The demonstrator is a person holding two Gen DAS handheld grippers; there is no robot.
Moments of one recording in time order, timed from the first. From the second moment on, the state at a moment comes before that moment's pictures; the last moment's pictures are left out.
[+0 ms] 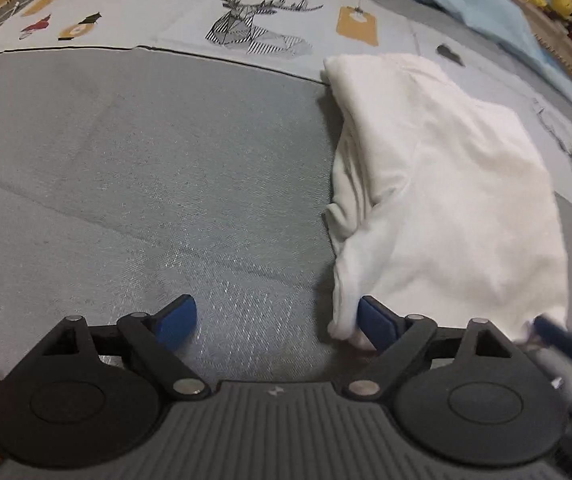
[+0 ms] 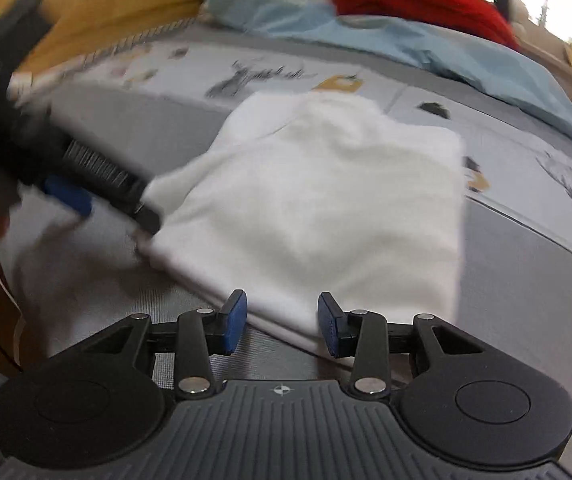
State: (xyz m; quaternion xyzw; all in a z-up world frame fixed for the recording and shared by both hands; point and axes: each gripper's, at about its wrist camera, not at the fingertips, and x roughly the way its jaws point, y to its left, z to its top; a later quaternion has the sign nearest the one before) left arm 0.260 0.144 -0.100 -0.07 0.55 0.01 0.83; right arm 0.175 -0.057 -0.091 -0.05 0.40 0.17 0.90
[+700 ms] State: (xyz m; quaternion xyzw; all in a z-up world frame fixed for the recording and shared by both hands) left arm 0.296 0.117 -0.102 -0.10 0.52 0.00 0.85; right arm 0.245 -0.180 -0.122 0.23 0.46 0.12 0.85
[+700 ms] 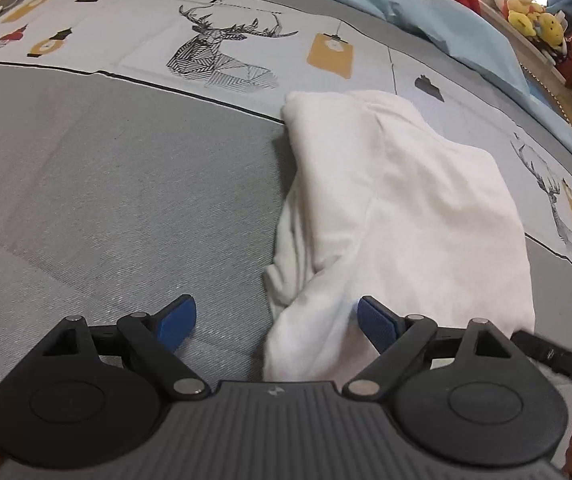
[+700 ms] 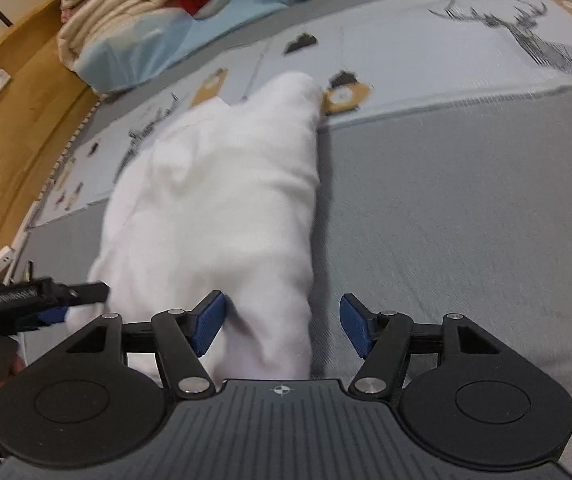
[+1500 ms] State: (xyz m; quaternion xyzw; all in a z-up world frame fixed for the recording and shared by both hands) left arm 0.282 0.128 -0.118 -0.17 0.58 0.00 0.80; right arm 0.384 -0.198 -0.098 0.20 0.50 0.12 0.84
